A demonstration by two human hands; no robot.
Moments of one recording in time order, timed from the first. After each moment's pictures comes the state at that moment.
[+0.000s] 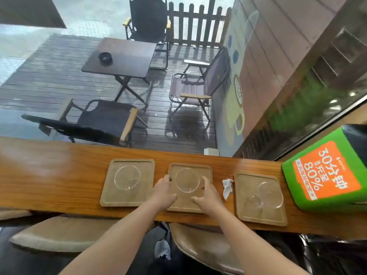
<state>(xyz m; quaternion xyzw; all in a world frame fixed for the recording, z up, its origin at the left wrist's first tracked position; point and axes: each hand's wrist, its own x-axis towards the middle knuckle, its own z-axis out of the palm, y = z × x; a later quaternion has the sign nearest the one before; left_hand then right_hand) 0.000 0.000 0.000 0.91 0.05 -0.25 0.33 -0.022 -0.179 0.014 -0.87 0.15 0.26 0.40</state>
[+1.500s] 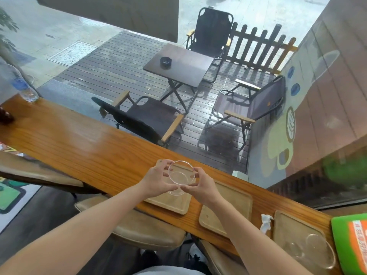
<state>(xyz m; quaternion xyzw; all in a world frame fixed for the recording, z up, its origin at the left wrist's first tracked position) 0.011 0.190 0.050 0.88 0.03 -0.12 0.45 0.038 -0.009 0.071 -0.85 -0.06 0.26 0.45</state>
